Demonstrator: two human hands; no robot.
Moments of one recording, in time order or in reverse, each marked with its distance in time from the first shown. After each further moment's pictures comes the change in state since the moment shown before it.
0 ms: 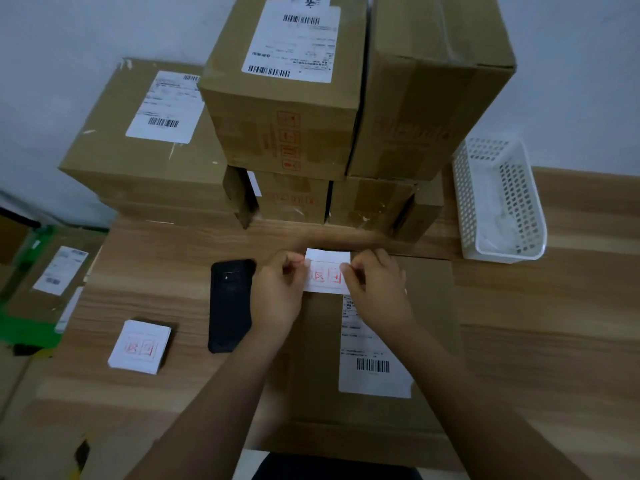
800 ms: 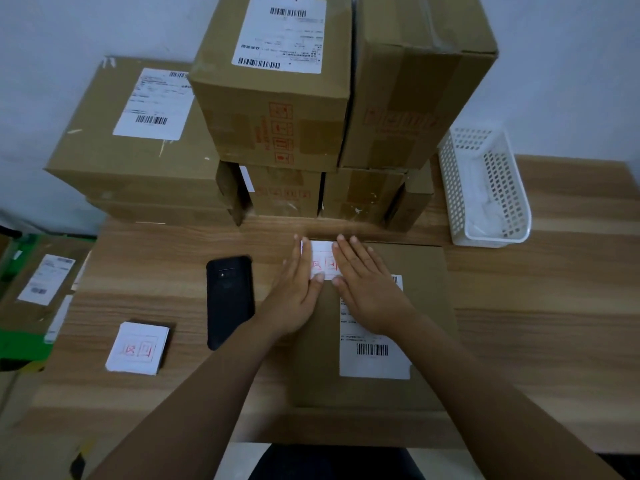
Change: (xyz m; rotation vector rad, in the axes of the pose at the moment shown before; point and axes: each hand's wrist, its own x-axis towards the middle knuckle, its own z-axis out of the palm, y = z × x) left_hand 0.002 -0.034 0.010 0.282 -0.607 0.279; right_hand -0.010 0.024 0.013 -0.368 -0.281 -0.329
